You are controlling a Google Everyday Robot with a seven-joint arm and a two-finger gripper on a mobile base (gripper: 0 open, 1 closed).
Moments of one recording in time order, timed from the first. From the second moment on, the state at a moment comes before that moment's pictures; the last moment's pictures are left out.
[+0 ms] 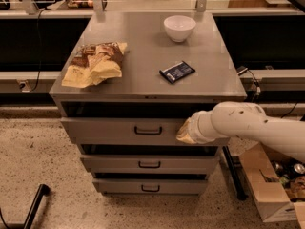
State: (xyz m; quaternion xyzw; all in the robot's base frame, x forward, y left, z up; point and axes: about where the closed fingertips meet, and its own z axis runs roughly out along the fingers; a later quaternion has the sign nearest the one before) arm 0.579 -0.114 0.647 -0.61 0.73 -0.01 0.32
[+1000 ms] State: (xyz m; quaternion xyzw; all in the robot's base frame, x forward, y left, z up) arm 0.499 -0.092 0.645 -0.64 0.69 0.04 0.32
